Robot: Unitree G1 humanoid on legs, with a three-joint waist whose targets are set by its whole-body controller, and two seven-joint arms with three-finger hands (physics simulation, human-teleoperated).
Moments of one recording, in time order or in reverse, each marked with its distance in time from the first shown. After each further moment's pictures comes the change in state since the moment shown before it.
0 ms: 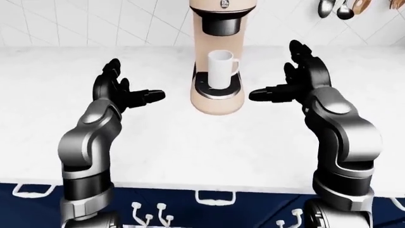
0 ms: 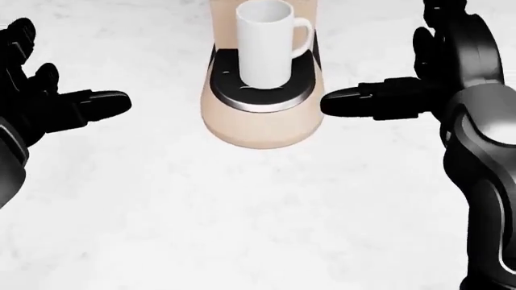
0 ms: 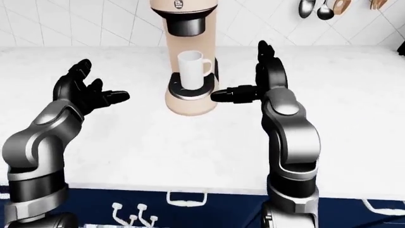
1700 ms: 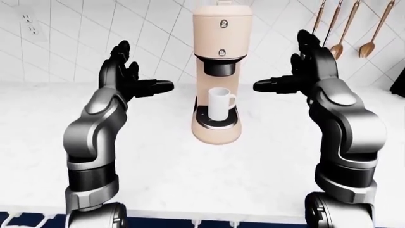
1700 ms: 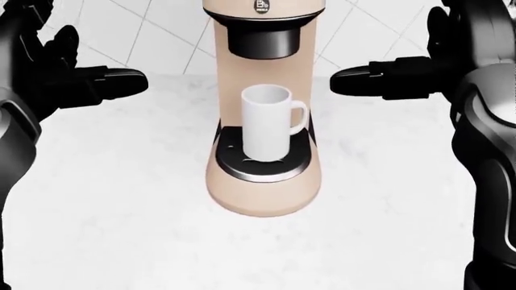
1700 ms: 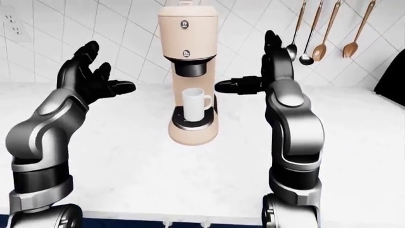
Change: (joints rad) left arm -0.075 -0.015 -0.035 0.009 0.009 -0.056 -0.067; right arm -0.054 -0.020 -0.020 0.060 -0.013 -0.043 -0.008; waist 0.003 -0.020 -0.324
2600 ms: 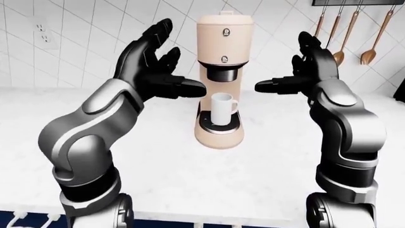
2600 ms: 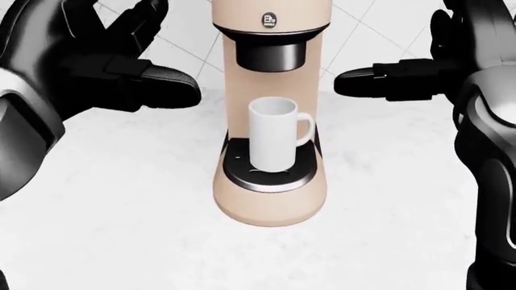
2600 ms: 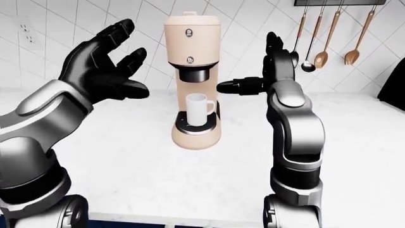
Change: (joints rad) left arm -0.084 -0.032 -0.011 -0.347 -0.423 0.327 0.113; right arm 0.008 -0.008 -0.007 0.021 0.002 -0.018 0.003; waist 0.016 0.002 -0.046
